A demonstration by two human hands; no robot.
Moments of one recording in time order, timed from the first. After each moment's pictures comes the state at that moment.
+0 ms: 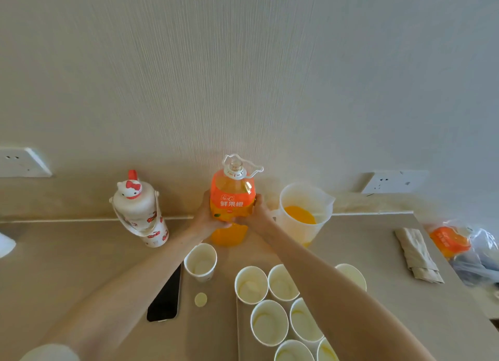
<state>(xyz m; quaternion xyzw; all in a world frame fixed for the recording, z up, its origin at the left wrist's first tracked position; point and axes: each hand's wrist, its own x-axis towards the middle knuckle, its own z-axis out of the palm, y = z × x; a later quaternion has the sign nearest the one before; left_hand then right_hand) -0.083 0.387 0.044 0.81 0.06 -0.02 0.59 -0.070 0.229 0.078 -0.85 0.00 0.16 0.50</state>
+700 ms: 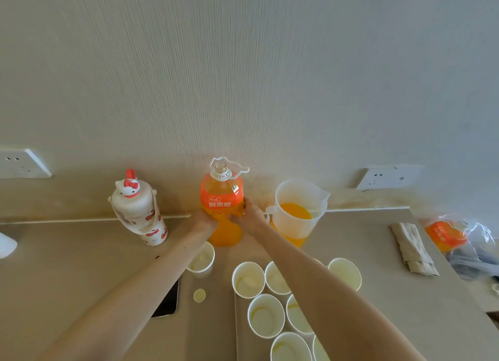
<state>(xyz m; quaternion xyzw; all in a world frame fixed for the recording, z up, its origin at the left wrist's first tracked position) -0.095 0.374 0.055 0.87 0.27 -0.12 0.40 -0.079 0.237 0.076 -0.87 -0.02 0.19 0.45</state>
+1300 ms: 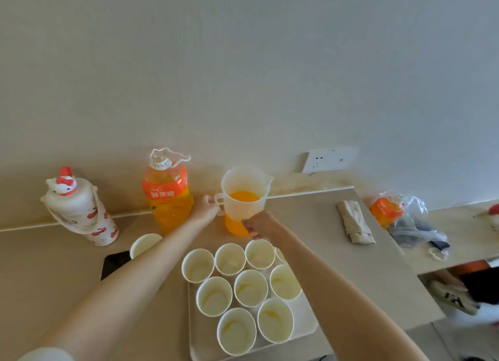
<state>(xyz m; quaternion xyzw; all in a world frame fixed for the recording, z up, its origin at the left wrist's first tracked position) -0.093 0.255 0.068 0.83 0.20 -0.13 0.50 -0.111 0.091 0.065 -0.82 0.14 0.26 0.50</state>
